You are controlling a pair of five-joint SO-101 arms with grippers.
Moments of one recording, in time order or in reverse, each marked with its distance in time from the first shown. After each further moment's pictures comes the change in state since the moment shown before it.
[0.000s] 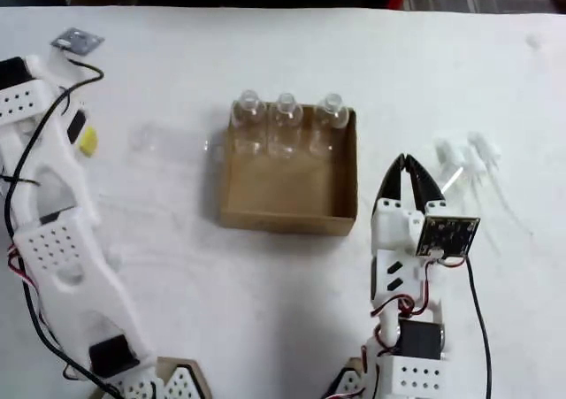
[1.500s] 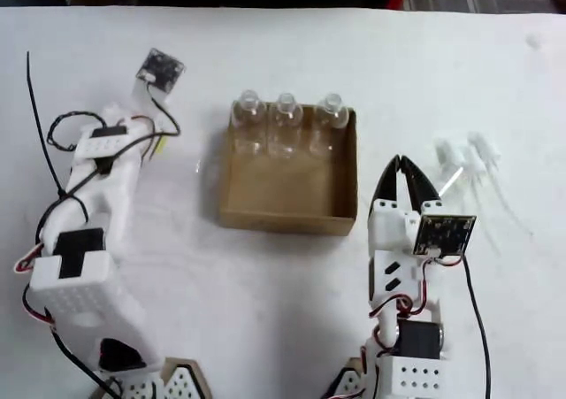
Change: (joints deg) left arm 14.9 -28.2 74.8 -74.4 6.2; right arm -1.1 0.0 0.0 0.5 0.0
